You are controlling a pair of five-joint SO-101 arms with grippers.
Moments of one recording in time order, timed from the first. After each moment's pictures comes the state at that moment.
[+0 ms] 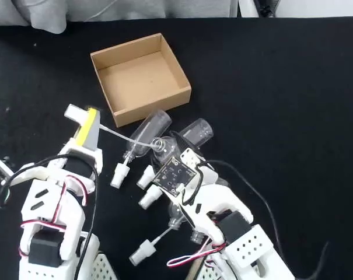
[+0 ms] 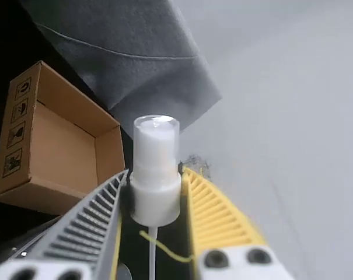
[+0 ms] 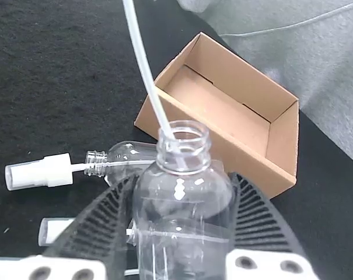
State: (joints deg) left arm 3.4 -104.4 74.1 39.9 57.4; right arm -33.2 -83.9 90.5 26.2 28.1
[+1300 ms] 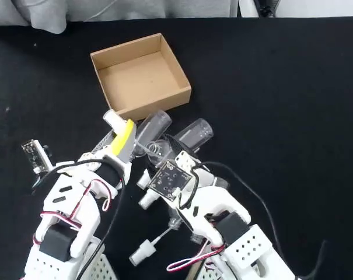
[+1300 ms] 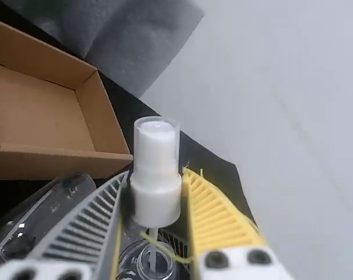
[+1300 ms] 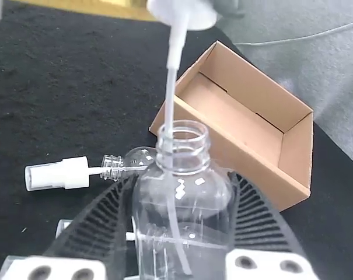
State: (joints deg) left arm 16.6 -104.0 80.8 35.4 45.9; right arm -36.0 -83.9 90.5 26.2 28.2
